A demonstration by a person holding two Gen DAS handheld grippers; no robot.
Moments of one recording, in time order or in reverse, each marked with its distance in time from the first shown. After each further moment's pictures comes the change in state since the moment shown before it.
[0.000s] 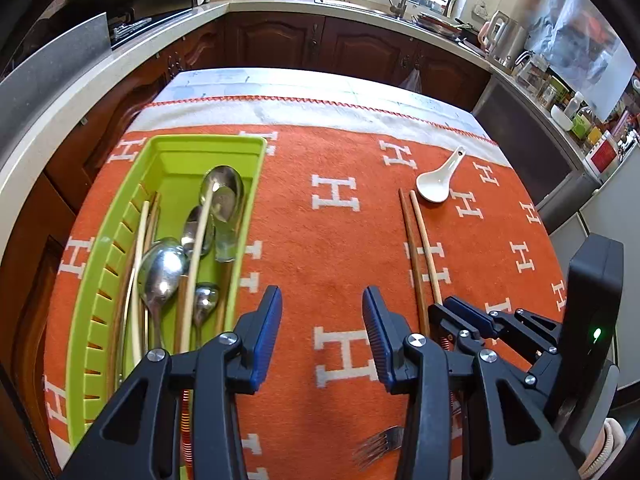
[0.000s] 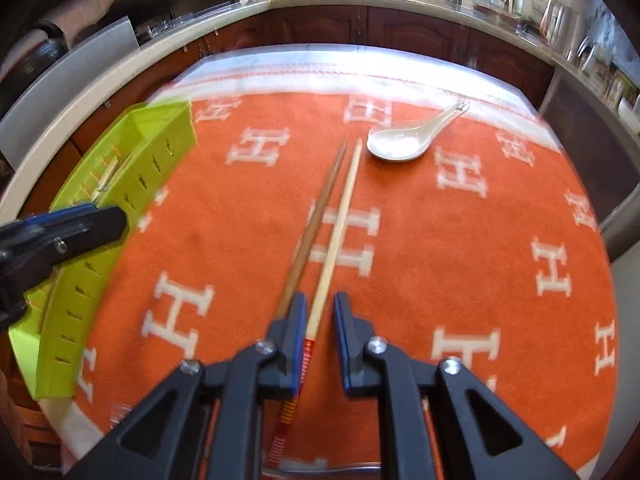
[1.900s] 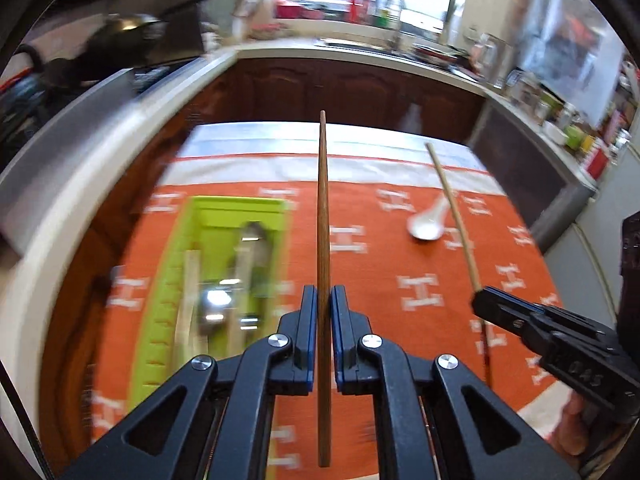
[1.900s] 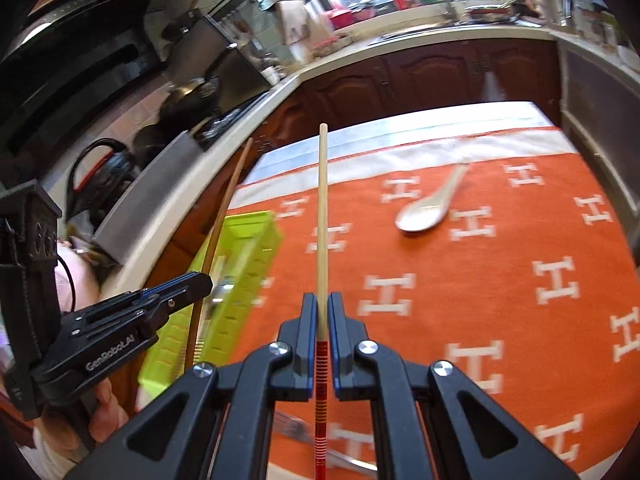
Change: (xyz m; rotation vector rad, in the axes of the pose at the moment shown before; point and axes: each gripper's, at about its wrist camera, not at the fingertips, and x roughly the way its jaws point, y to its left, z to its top) left arm -0.068 0.010 0.005 0.031 -0.138 0.091; right arm -0.086 -0.034 0.020 0.212 -0.175 0.429
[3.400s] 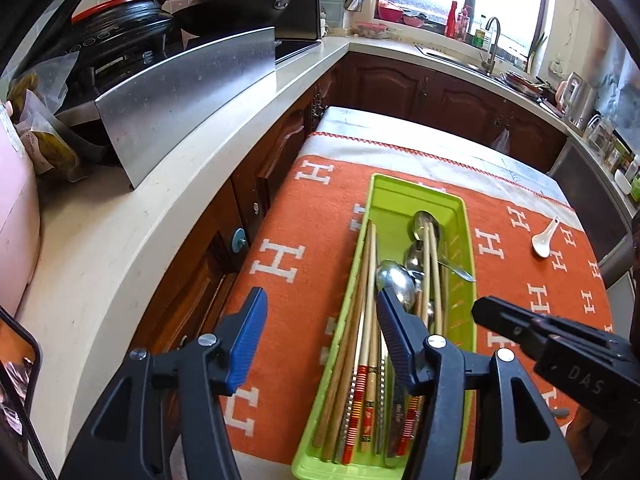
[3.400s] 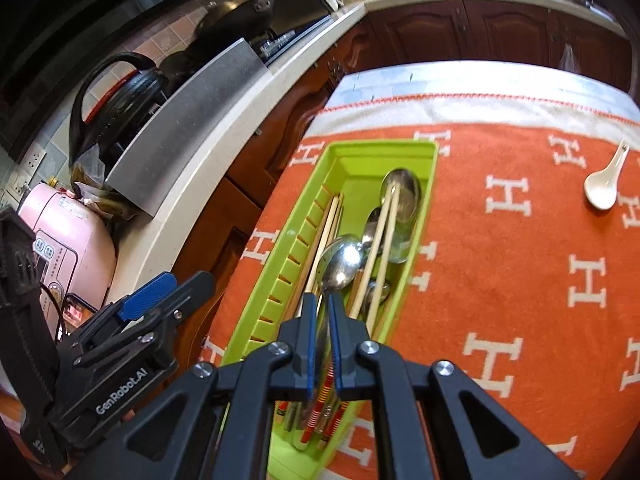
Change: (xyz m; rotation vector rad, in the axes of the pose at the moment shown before) left arm -0.009 0.128 -0.031 -0.180 -0.001 0.166; right arm 0.104 0.123 -0.009 -0.074 0.177 0.023
